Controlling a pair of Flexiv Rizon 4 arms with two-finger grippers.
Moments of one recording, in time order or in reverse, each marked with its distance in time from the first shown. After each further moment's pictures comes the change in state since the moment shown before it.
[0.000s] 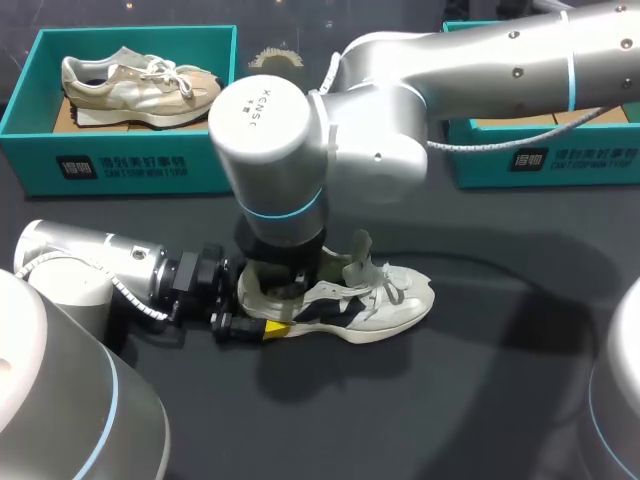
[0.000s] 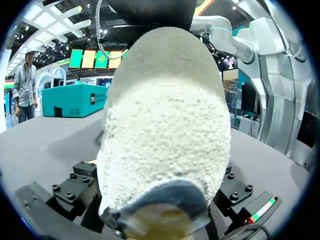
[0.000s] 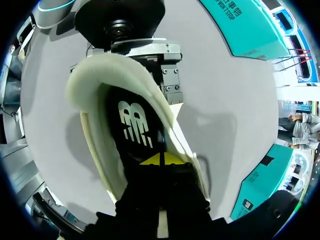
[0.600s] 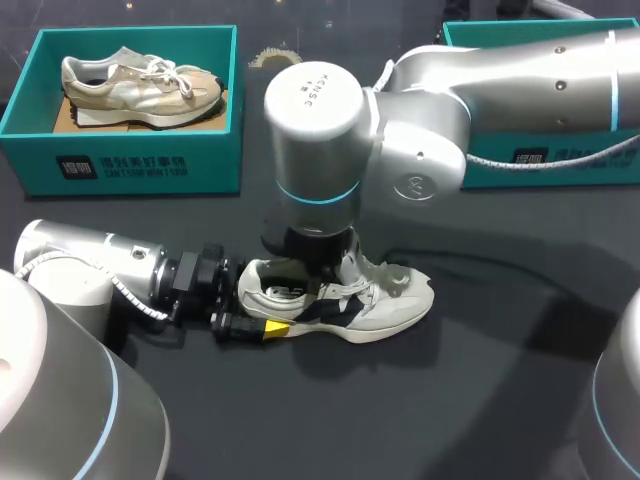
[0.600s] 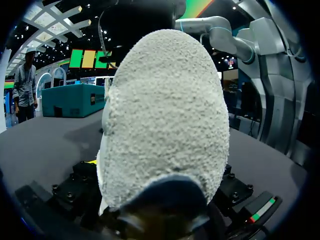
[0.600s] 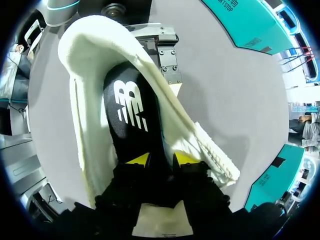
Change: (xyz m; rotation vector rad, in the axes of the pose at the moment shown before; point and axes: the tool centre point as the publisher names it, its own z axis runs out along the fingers) left arm 0.000 0.000 0.000 0.000 0.000 -0.001; right arm -0.005 -0.020 0.016 -0.047 0.100 -0.018
